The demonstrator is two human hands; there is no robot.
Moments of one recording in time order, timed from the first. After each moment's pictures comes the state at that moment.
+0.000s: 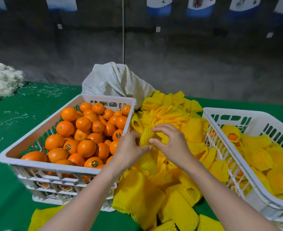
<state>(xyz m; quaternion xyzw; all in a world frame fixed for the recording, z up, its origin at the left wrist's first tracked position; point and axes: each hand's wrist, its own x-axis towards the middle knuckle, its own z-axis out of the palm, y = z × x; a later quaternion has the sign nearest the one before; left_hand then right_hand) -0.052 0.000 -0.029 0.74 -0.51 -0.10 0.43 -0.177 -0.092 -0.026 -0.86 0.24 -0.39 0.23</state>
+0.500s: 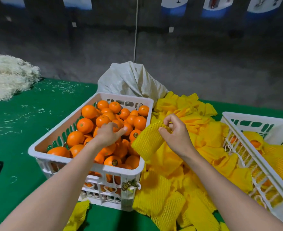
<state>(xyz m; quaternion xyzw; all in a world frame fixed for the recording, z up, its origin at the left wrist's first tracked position) 0.108 0.023 -0.048 0.84 -0.41 -0.18 0.29 -0.107 -0.075 -0.017 -0.80 0.21 -0.42 0.36</state>
